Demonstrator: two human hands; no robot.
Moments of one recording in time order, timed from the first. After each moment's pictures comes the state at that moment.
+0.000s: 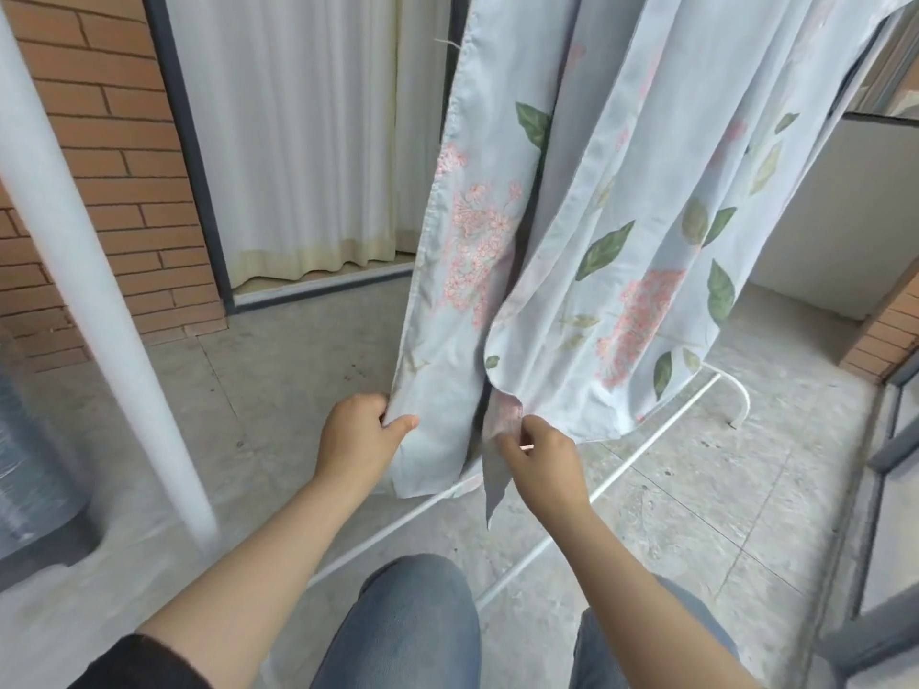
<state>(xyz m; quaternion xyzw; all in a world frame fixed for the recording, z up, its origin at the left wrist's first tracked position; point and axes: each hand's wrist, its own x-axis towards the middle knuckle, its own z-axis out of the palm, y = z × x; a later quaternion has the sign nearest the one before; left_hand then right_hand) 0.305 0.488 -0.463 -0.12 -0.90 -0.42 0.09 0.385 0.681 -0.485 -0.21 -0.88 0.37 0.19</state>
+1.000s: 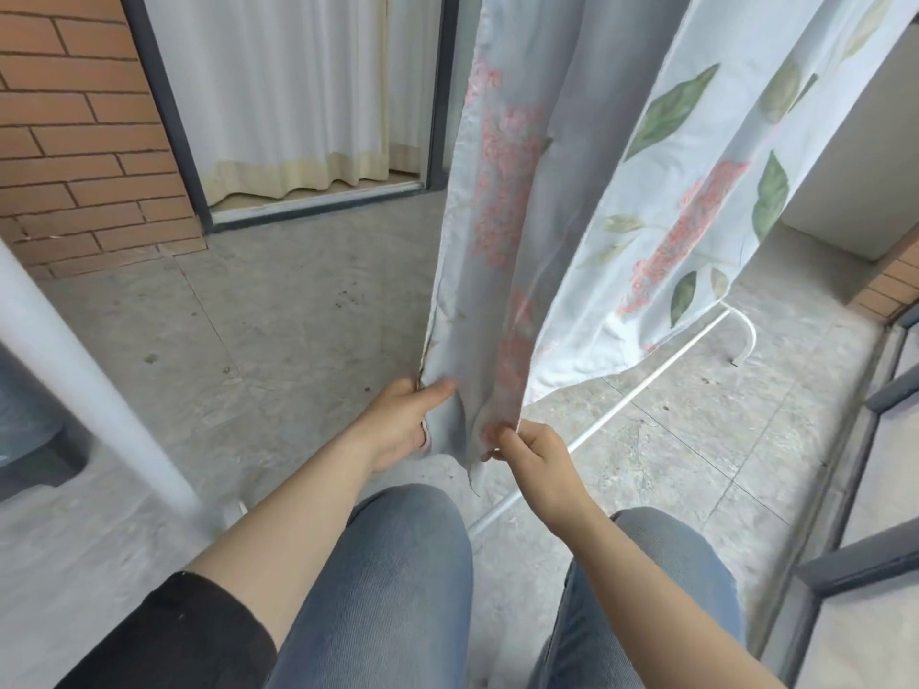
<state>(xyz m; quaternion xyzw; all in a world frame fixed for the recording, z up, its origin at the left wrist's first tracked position) 0.305 0.521 -0.543 -0.08 -0.58 -0.73 -0.36 0.419 0.668 -0.533 -0.12 -0.83 0.54 0.07</state>
